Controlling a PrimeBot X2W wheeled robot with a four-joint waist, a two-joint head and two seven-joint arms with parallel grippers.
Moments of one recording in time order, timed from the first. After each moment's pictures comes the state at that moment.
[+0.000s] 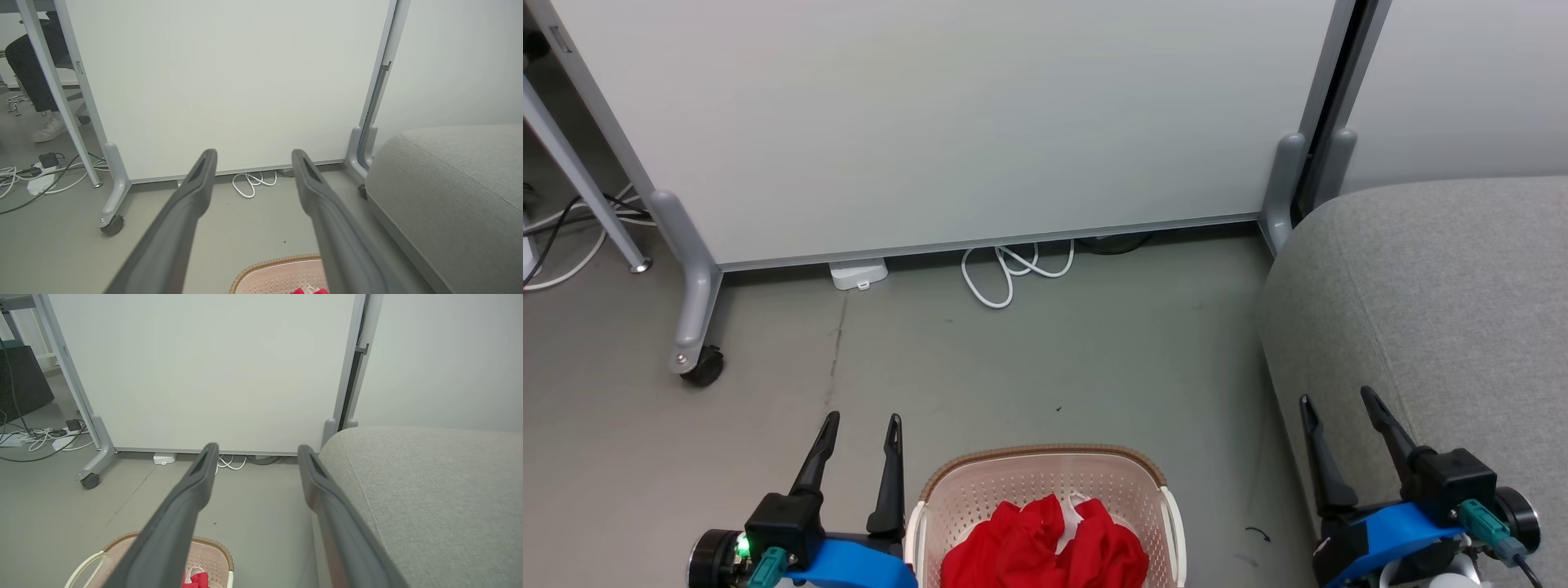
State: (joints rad) left arm -0.03 0.05 -0.14 0.30 -0.12 -0.08 -0.26; right arm -0.08 -0.05 -0.03 0.28 0.03 0.13 -0.21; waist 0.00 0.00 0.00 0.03
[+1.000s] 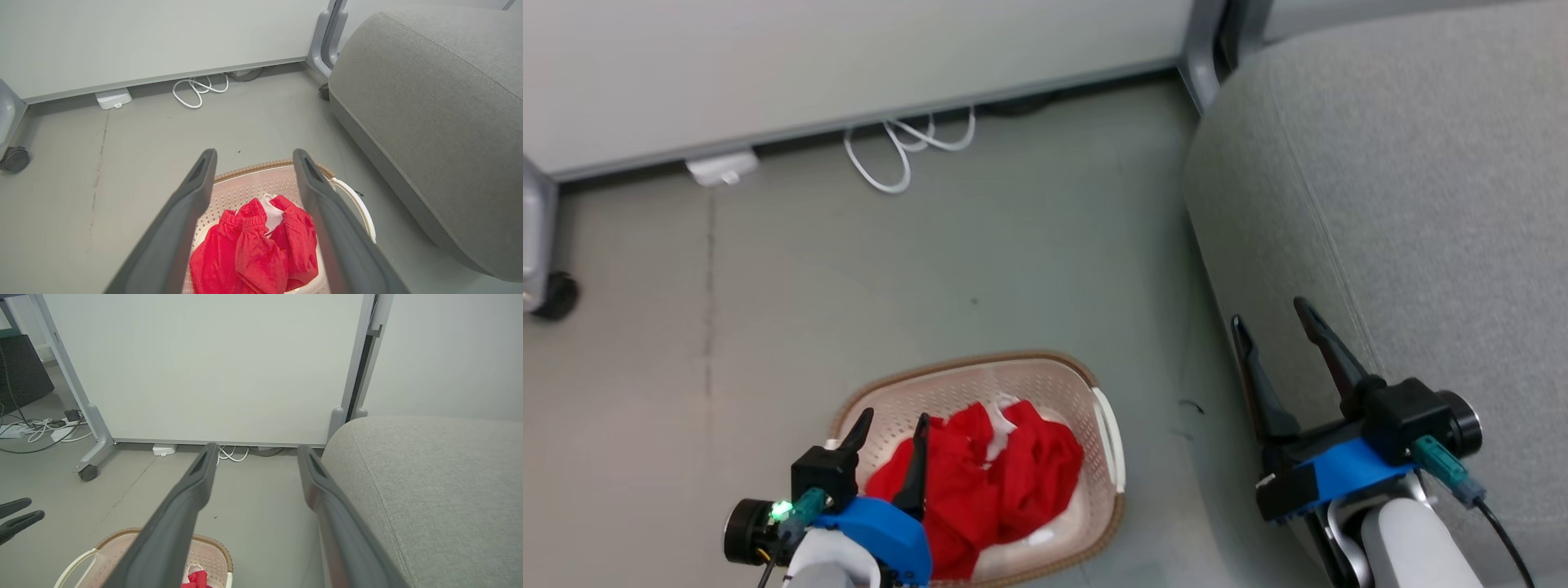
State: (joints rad) left arm -0.22 0.05 -0.21 0.66 -0.16 -0.11 -0.26; right arm -0.21 -0.05 0.11 0.23 0.05 0.13 -0.23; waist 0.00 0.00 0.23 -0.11
